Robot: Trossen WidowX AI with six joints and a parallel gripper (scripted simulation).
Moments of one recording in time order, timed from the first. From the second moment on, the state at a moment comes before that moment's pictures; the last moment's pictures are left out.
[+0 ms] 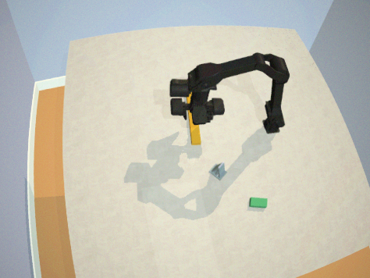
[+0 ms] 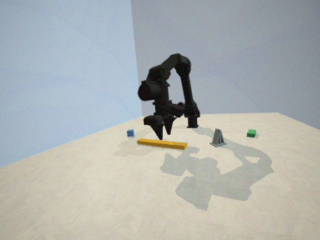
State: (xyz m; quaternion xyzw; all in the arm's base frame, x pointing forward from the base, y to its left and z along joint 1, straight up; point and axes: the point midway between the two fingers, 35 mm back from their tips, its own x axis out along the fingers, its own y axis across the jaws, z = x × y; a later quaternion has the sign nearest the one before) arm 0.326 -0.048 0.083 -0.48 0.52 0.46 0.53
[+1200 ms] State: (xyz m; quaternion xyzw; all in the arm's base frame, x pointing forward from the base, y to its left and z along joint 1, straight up) arm 0.326 -0.048 0.050 -0.48 0.52 0.46 0.53
